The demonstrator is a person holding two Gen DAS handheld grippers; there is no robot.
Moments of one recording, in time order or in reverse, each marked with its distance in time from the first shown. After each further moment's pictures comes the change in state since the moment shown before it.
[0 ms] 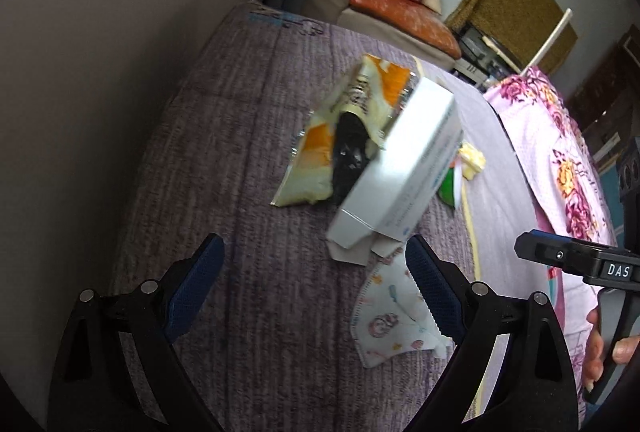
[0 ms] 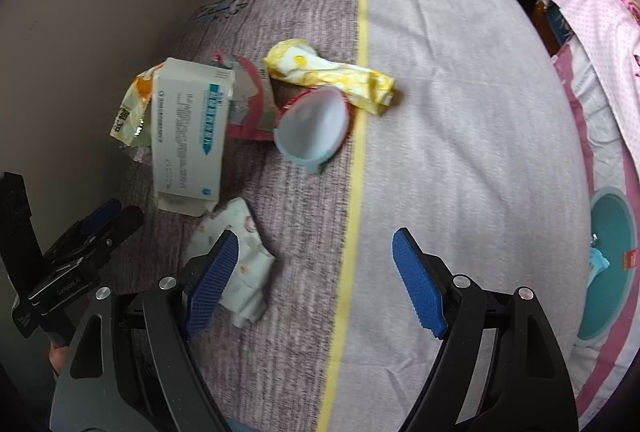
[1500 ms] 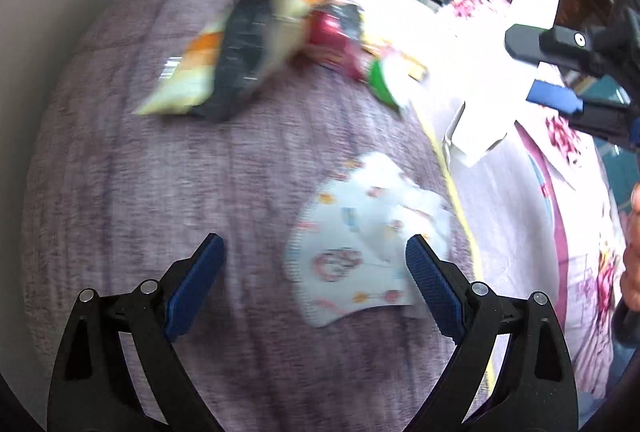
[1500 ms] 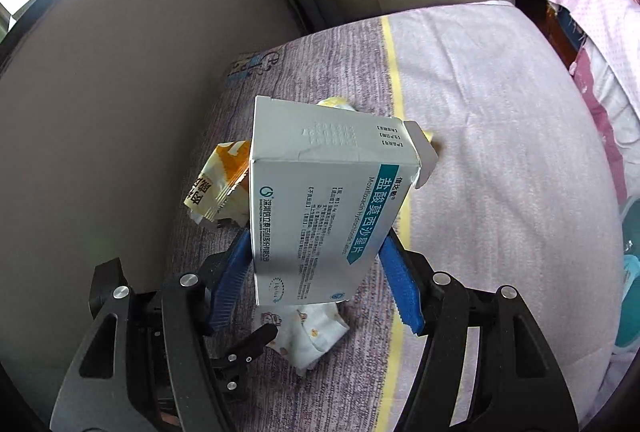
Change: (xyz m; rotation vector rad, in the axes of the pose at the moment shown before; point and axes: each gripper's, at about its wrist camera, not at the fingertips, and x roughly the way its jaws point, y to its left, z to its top) left arm 0.045 -0.063 -0.048 0.224 0.175 -0.118; right arm -0.031 0.007 0.022 0.093 -0.164 0.124
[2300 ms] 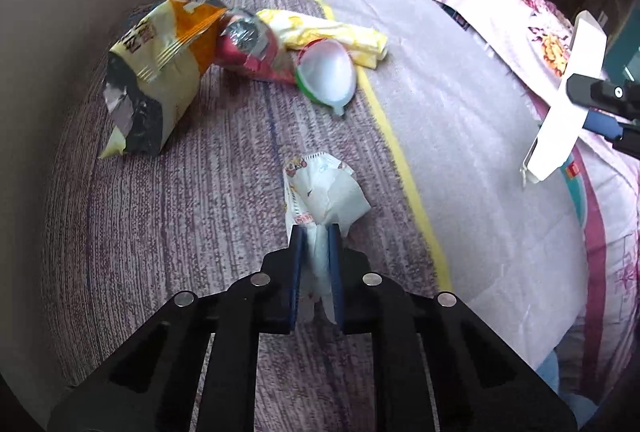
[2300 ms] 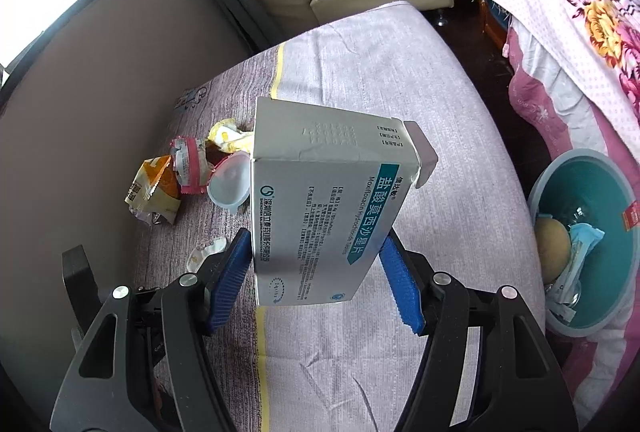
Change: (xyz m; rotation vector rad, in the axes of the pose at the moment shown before) left arm 0.012 -0.084 0.006 0.098 -0.017 0.187; right arm -0.064 -0.117 -0.035 0.094 -0.087 -0.043
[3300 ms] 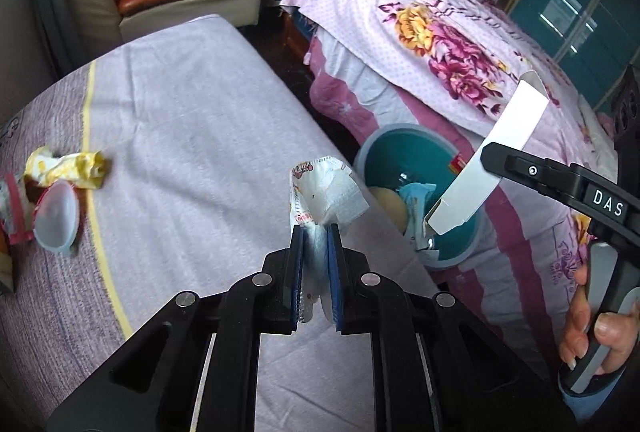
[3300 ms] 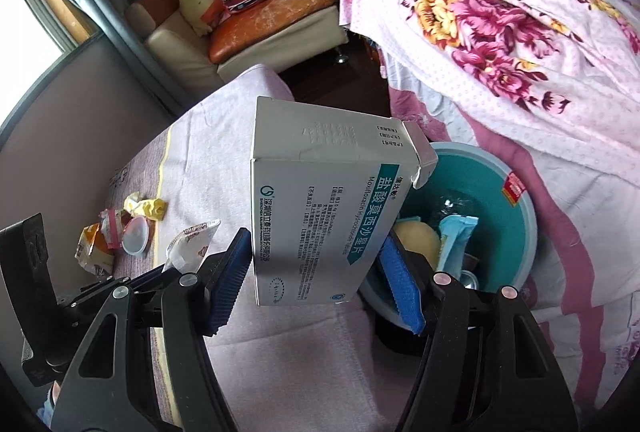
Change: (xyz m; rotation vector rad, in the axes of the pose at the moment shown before) left arm 0.011 -0.230 0.064 0.266 -0.015 -0.261; right arm -0.104 -0.163 -0.031 0.211 -0.210 -0.189
